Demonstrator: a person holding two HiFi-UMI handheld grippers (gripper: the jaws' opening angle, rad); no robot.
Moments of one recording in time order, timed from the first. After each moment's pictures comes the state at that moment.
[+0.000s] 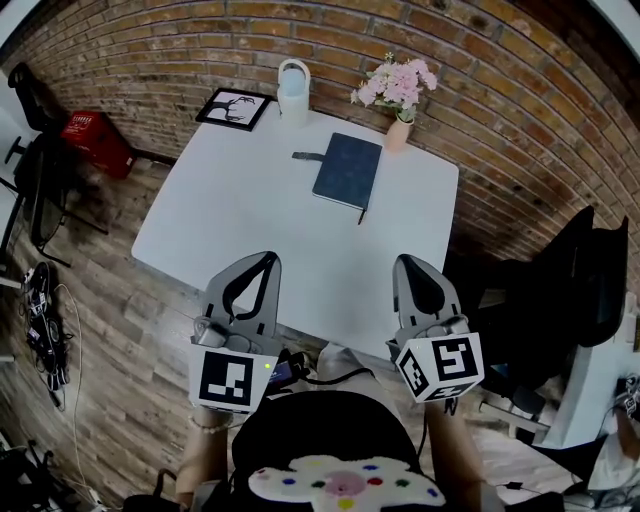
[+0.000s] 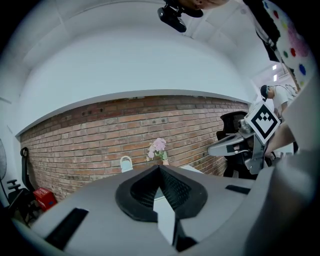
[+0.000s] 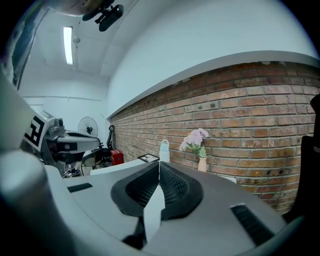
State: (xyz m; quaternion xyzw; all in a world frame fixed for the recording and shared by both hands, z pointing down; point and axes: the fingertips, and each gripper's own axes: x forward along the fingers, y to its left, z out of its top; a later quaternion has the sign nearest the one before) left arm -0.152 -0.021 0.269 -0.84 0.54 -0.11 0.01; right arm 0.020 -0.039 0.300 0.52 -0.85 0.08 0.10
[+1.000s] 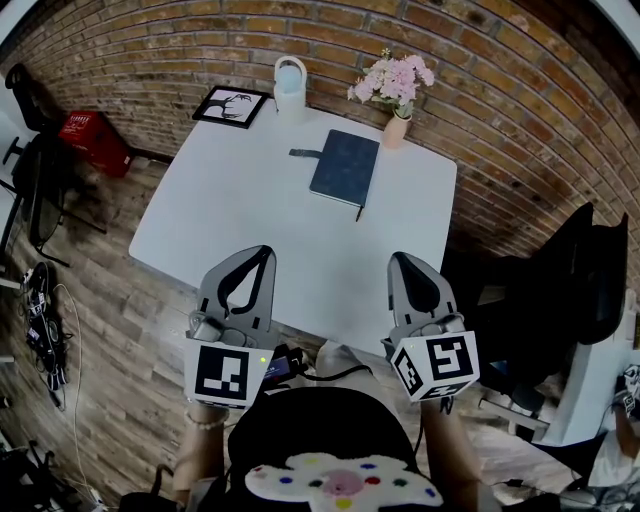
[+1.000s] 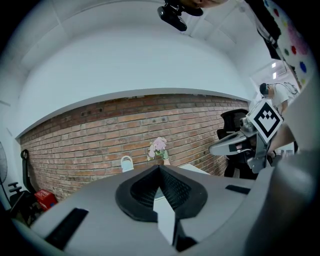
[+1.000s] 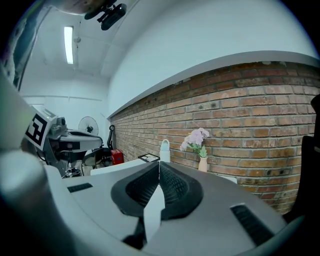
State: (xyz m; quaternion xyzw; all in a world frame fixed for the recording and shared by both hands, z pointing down) left arm -0.153 -0.026 0.269 -0.83 0.54 -0.12 0.02; right arm 0.017 -0.039 0.301 0.52 -0.85 0.08 0.10
